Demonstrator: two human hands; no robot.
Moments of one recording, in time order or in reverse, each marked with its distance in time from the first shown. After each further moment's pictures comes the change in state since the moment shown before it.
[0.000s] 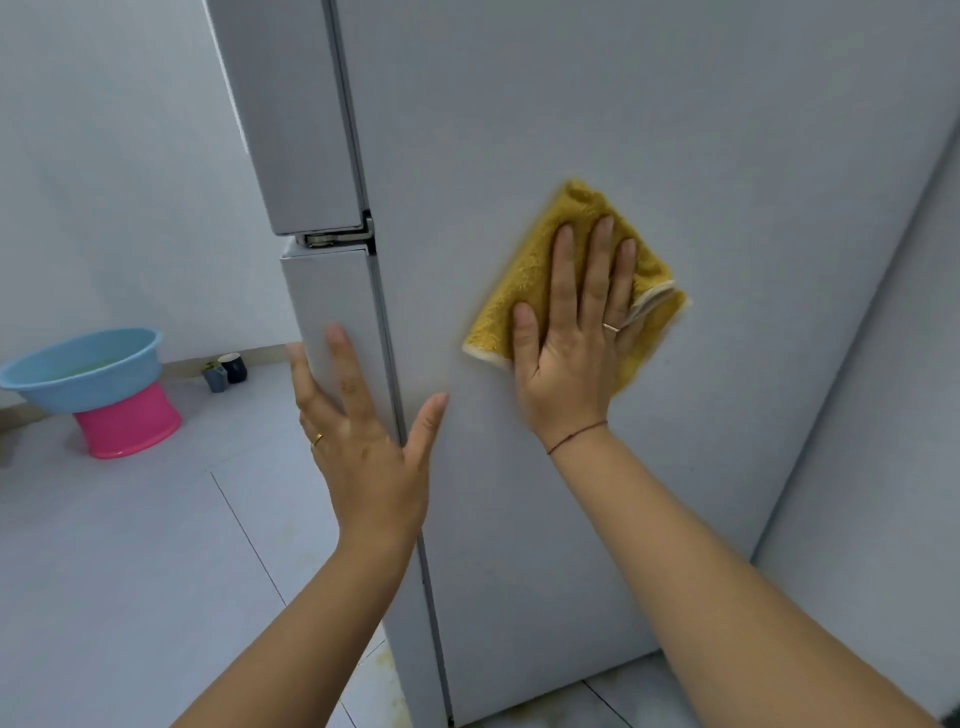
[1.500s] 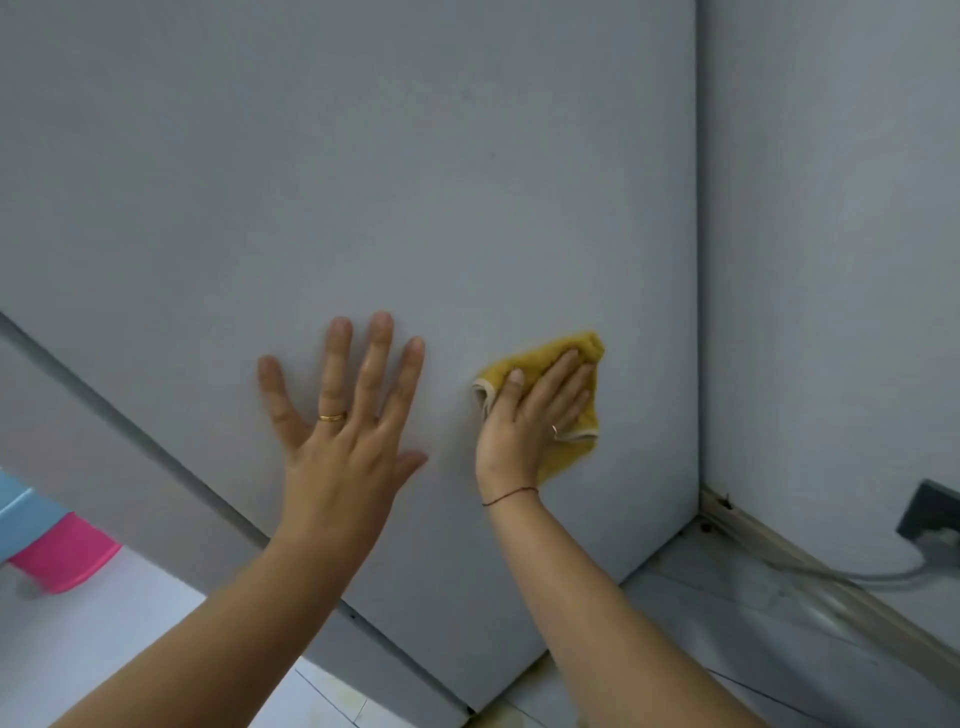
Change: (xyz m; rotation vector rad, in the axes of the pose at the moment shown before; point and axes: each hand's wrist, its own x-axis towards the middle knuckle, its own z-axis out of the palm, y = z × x) left_hand -0.019 0.027 0.073 0.906 -0.266 1.013; right_hand -0.119 0.083 0.018 0.381 0.063 1.104
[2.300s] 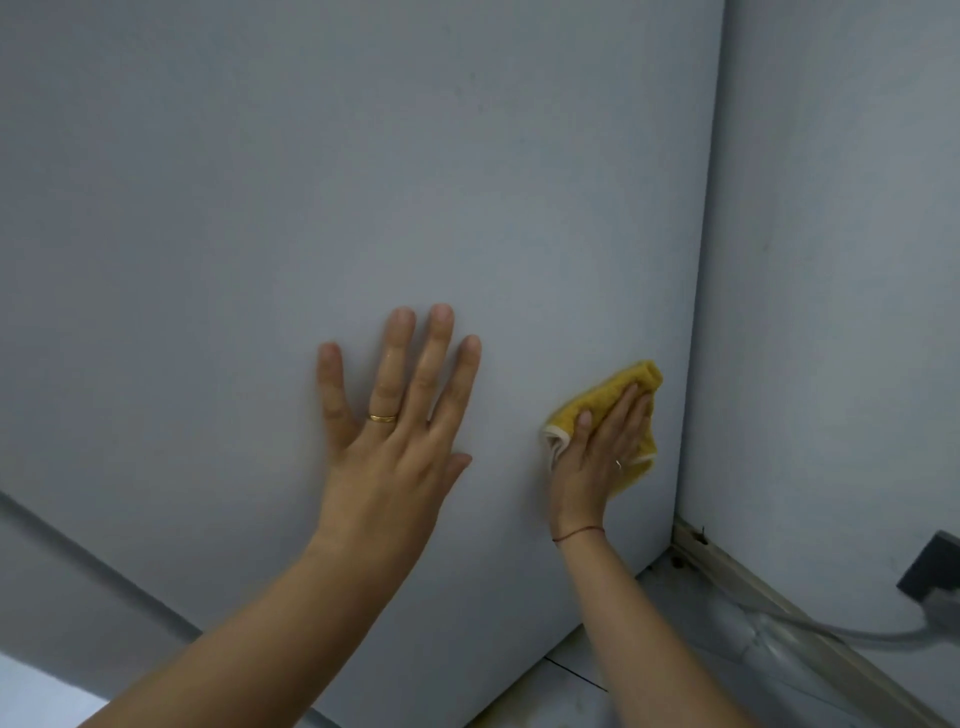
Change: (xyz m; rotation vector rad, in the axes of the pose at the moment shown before) left_hand 0.022 0.078 0.034 -0.039 0.052 0.019; right_hand 0.079 0.123 -0.041 -0.067 0.064 -0.173
